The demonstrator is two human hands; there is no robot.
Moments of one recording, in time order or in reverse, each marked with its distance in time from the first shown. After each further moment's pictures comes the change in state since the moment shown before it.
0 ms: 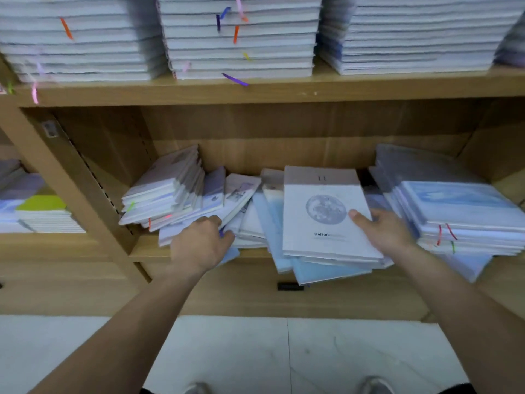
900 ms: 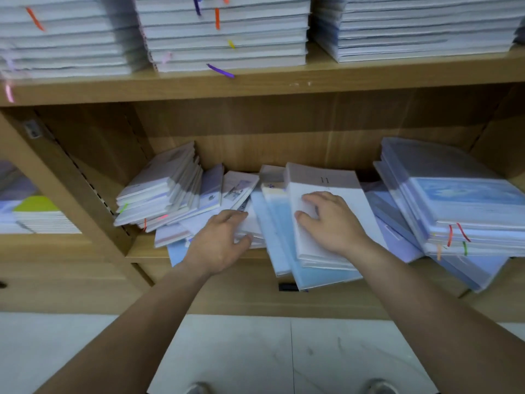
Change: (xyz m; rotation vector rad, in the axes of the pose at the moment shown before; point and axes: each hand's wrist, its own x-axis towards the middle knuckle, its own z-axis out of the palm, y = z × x) left_hand 0.017 0.011 0.029 -0.150 -0.026 0.307; right_hand -0.007 -0.056 0.054 -0.367 -0.143 -0.386
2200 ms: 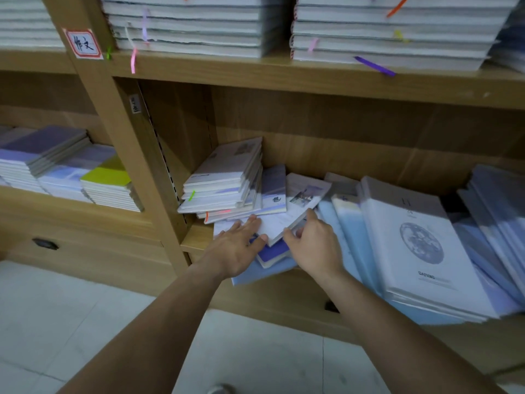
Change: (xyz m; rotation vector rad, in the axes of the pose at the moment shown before) left_hand -0.019 -0.093 -0.025 -0.139 -0.247 -0.245; right_hand 0.049 -0.105 0.146 0.024 0.153 0.005
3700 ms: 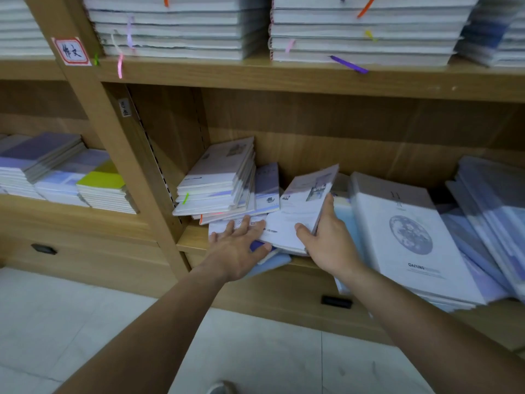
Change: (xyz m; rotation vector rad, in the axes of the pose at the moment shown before) left_hand 0.001 0.008 0.016 0.282 -0.012 -0.022; right_hand -0.014 0.015 -0.049 0.275 -0.145 0.048
